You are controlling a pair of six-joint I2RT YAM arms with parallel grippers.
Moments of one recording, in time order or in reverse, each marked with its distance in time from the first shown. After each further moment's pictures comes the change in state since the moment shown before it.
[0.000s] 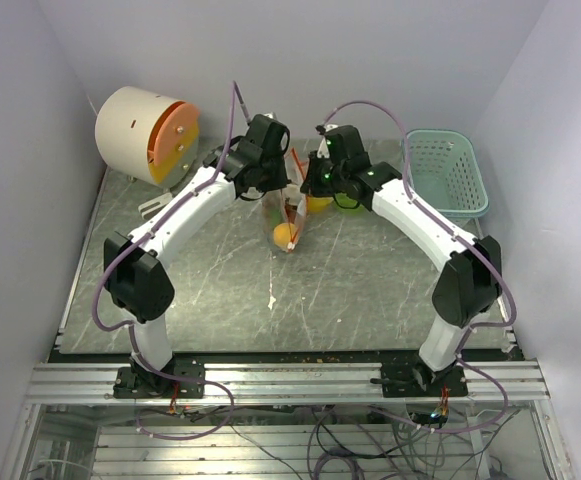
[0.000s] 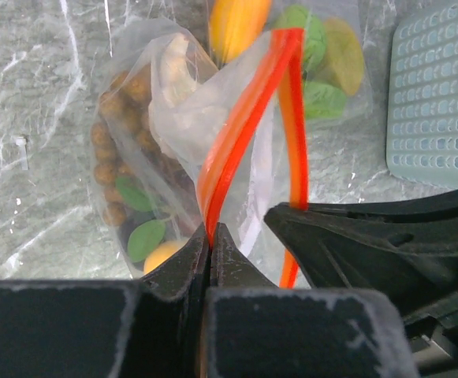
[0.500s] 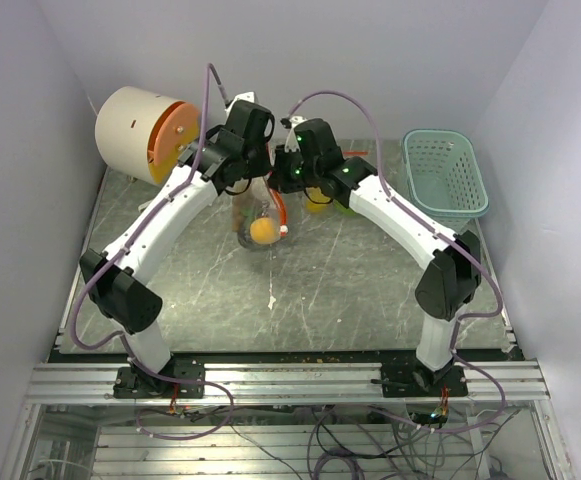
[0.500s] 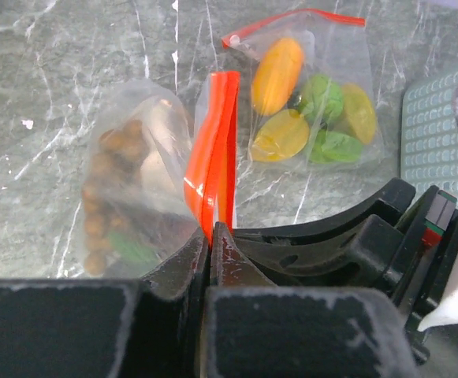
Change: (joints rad) left arm 0.016 -0.100 0.075 -0.091 -0.158 0.048; right arm 0.130 0.133 0.231 -0.006 -0.042 -0.005
